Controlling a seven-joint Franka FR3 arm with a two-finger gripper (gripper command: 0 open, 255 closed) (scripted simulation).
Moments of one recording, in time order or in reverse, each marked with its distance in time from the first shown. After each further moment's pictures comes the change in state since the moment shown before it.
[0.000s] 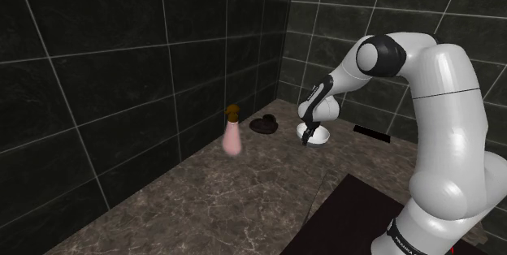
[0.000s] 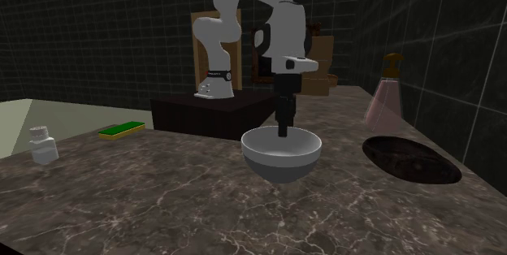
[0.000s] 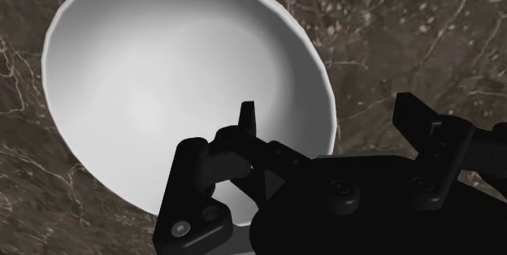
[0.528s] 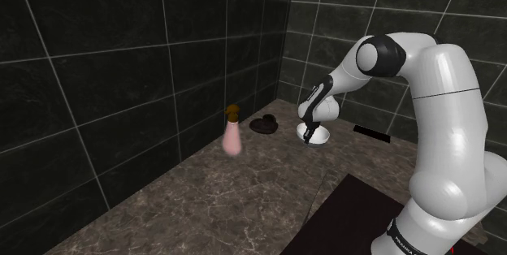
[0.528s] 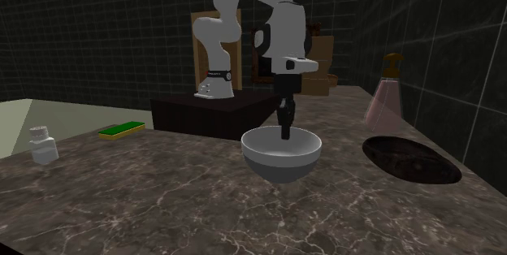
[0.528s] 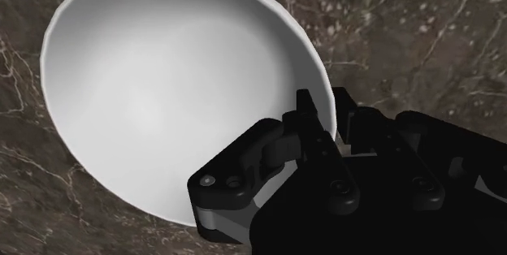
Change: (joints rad) arm 0.000 0.002 0.001 0.000 0.000 0.002 0.000
